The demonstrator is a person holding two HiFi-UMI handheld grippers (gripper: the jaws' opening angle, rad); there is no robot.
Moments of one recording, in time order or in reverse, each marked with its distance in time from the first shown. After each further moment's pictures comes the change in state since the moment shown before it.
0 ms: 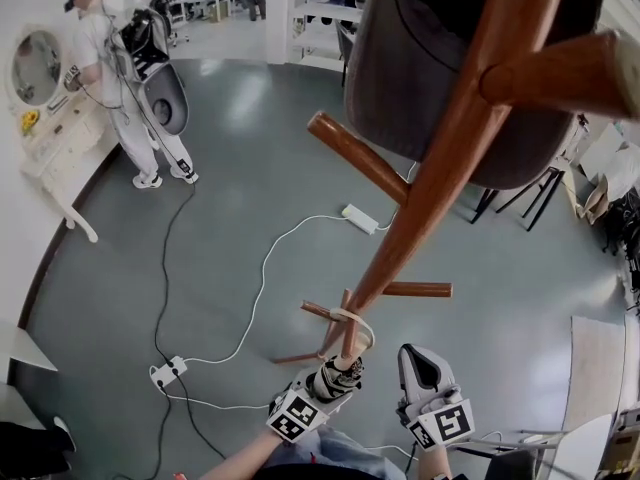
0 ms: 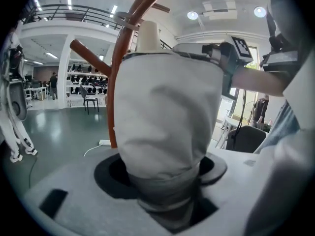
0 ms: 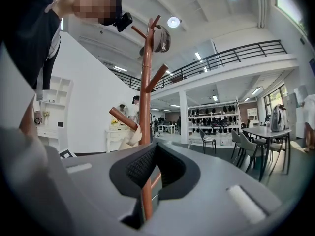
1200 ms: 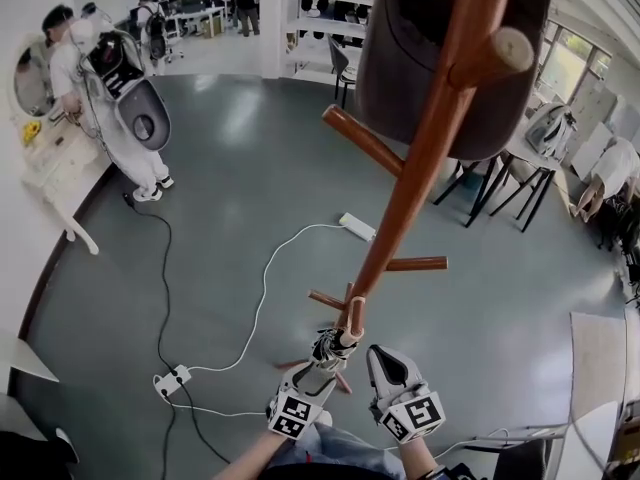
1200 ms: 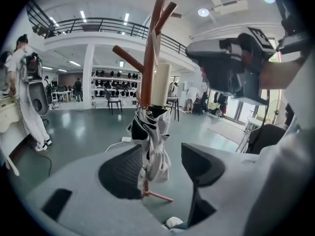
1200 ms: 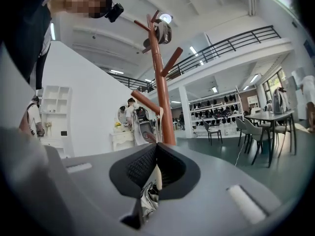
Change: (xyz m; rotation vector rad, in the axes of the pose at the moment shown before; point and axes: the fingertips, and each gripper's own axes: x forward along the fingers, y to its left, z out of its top) left arm -0.039 0.036 -0.040 -0.062 -0.034 0.259; right arm 0.012 0.065 -0.044 0.110 0.017 0.032
